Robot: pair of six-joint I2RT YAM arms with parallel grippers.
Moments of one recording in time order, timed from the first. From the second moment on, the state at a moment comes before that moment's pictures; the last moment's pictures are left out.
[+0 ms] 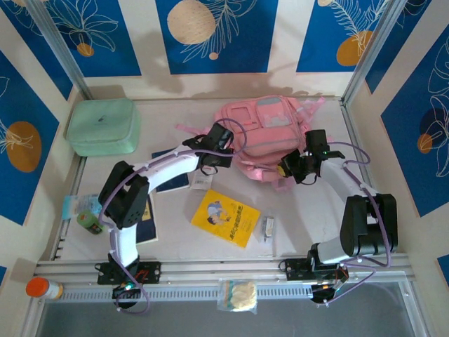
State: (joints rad) left arm -0.74 1.90 1.44 -0.45 -0.09 -0.42; right arm 0.06 1.44 0.92 -0.56 -0.48 1.09
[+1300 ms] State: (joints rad) left arm -0.76 1.92 1.08 0.37 0.28 -0.90; right arm 0.05 1.38 0.85 -0.51 -0.54 1.07
